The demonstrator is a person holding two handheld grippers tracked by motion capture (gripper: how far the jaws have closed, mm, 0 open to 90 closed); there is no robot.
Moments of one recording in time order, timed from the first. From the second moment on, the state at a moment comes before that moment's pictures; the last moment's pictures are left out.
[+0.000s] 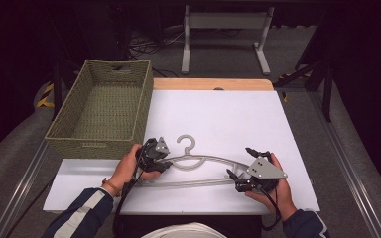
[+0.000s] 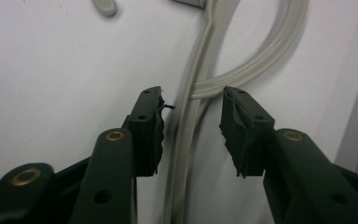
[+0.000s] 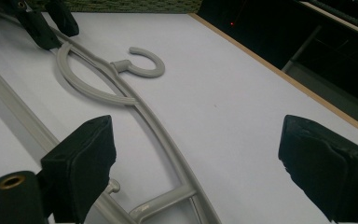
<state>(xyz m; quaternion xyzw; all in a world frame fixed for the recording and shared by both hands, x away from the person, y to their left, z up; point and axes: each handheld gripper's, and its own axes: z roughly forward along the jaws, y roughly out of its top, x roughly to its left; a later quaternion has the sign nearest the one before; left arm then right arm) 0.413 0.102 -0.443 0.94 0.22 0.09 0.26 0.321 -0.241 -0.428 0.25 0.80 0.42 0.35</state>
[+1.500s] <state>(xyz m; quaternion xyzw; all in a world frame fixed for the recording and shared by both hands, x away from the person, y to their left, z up) 0.397 0.093 -0.423 0.92 0.18 0.19 0.28 0.319 -0.280 -0.406 0.38 0.68 0.44 0.44</state>
